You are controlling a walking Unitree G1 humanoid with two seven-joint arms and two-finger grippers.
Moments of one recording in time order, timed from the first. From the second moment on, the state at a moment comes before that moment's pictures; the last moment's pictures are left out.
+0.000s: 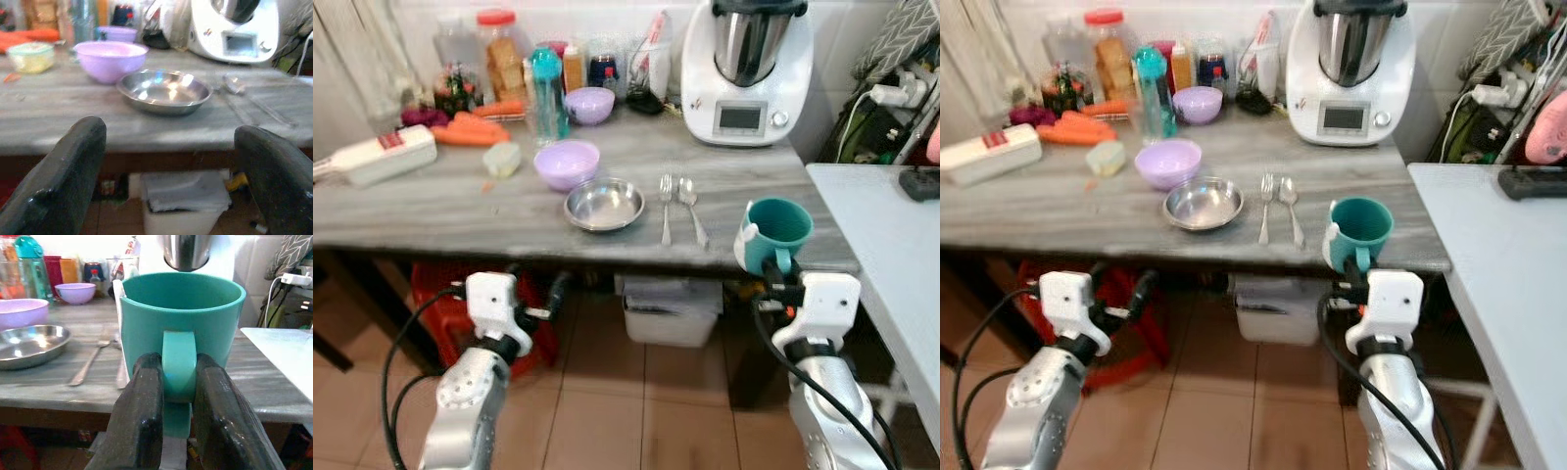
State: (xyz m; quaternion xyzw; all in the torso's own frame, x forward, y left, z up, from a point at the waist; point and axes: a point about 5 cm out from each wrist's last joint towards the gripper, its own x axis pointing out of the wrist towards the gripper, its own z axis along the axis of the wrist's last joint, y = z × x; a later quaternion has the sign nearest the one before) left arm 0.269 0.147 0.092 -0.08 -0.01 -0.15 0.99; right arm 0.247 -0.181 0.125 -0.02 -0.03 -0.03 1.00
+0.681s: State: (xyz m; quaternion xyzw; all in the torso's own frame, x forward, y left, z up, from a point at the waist) left arm 0.268 0.136 0.094 -0.08 0.00 -0.17 0.98; right arm 0.252 -0.178 0.131 -0.01 -0.04 -0.04 1.00
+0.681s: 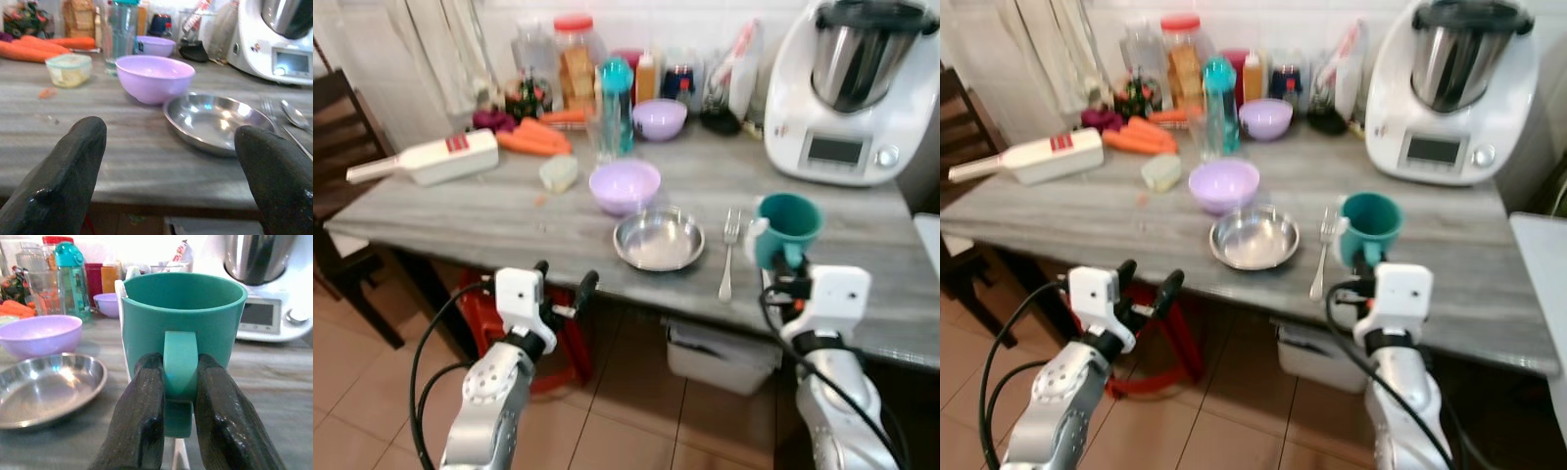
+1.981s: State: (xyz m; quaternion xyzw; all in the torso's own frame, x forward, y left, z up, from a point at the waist) left arm 0.225 0.140 0.090 -0.08 0.04 -0.32 0.94; right arm 0.312 -0.161 0.142 -0.02 -0.03 0.07 1.00
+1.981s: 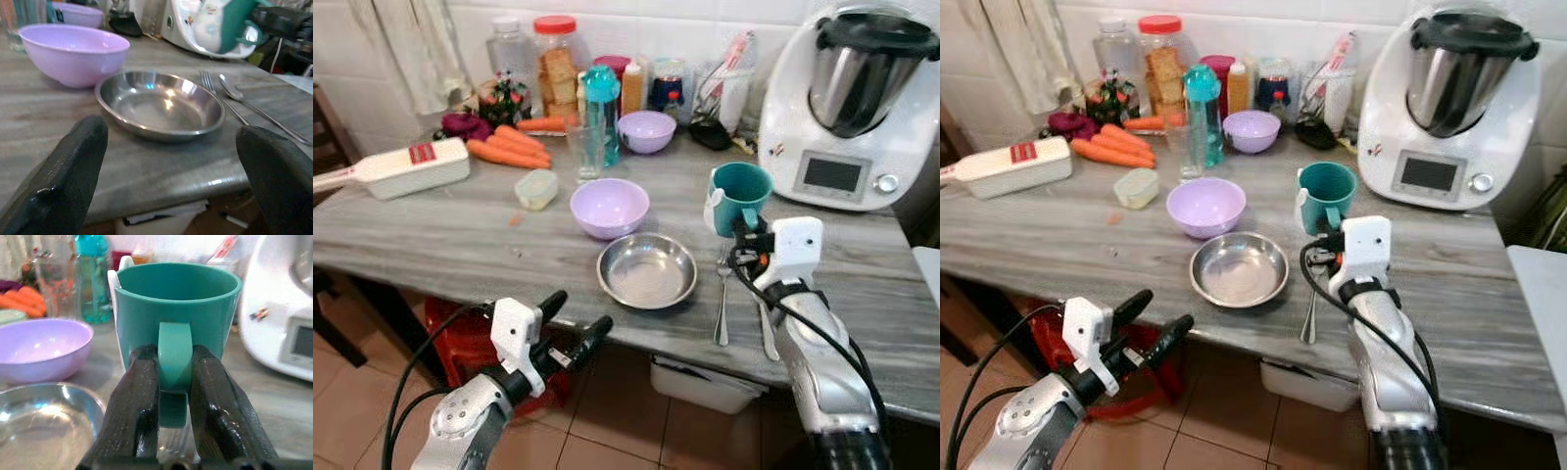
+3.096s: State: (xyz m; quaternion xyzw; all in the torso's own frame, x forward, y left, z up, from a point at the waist) left arm 0.212 0.130 0.105 -0.09 0.04 -0.37 0.93; right arm 0.367 -0.165 0.123 -0.03 0.01 0.12 0.99
